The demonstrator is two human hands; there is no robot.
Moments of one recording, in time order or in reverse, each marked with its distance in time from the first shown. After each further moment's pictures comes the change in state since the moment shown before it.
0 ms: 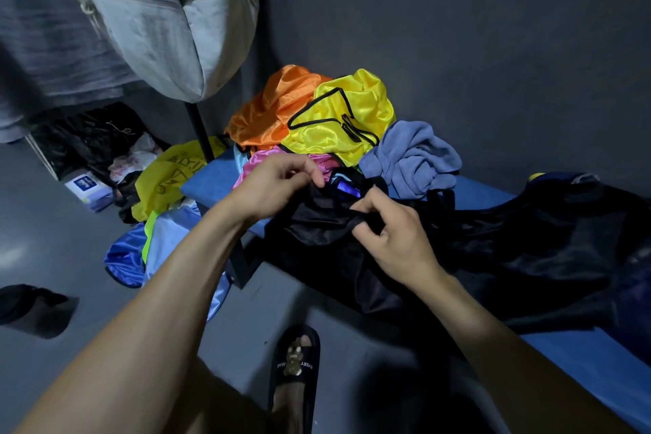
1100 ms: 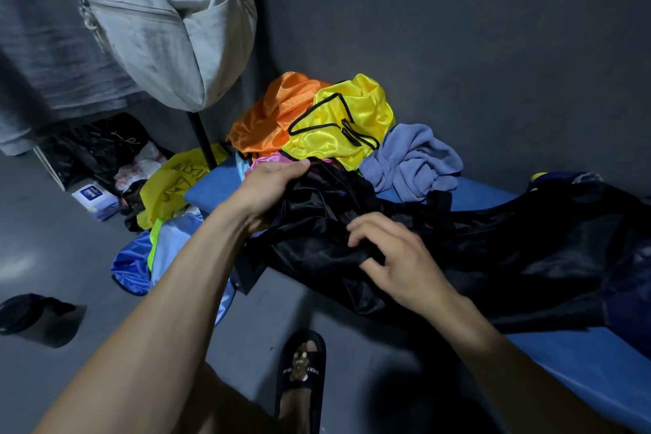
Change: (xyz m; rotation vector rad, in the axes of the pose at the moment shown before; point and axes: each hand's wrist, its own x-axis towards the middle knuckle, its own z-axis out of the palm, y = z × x) left_hand 0.005 0.002 0.004 -0.634 0.138 -0.380; right_hand -0.023 0.001 -0.009 -0.209 -0.151 -0.210
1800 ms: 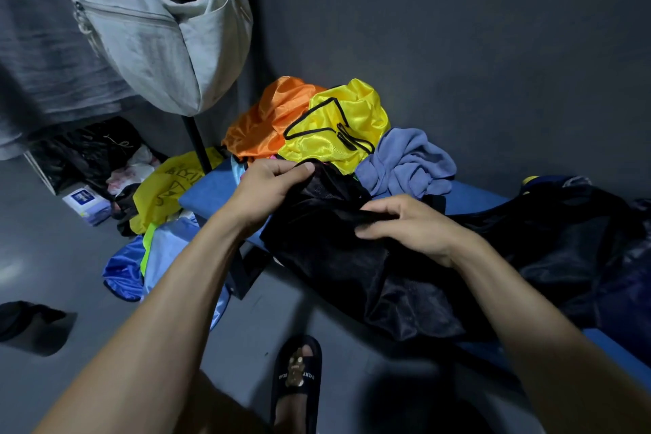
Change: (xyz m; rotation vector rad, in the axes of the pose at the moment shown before) left_hand -0.004 0.004 -0.002 0.251 -0.025 0.236; right_hand 0.049 0.006 -0.050 0.643 -0.388 0.619
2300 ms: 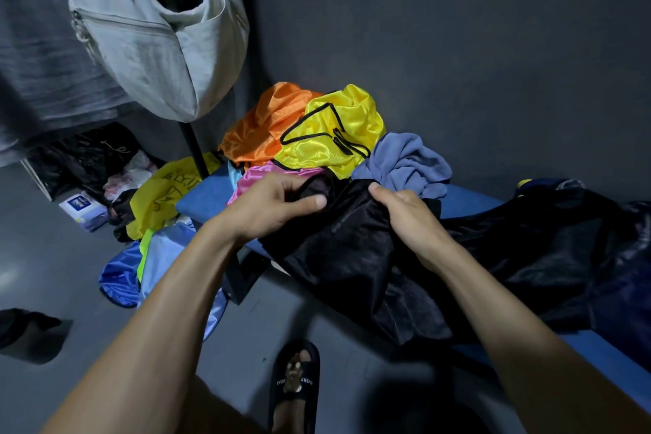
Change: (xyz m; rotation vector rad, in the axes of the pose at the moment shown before) left_hand -0.013 0.010 0.002 0.138 -0.294 0.076; right_hand 0.013 0.005 0.005 0.051 0.385 0.084
